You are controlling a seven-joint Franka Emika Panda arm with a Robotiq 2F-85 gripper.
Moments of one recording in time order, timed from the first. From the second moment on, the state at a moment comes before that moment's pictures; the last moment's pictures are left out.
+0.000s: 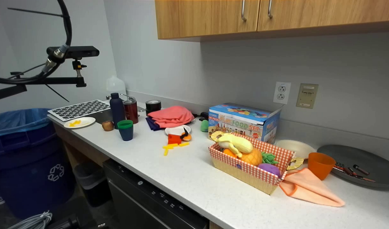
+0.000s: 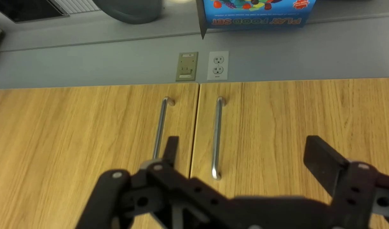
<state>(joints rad) -0.09 -0.49 0.12 -2.02 -0.17 2.42 0.13</state>
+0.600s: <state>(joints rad) -0.09 -0.32 0.06 -1.96 -0.17 2.56 0.12</state>
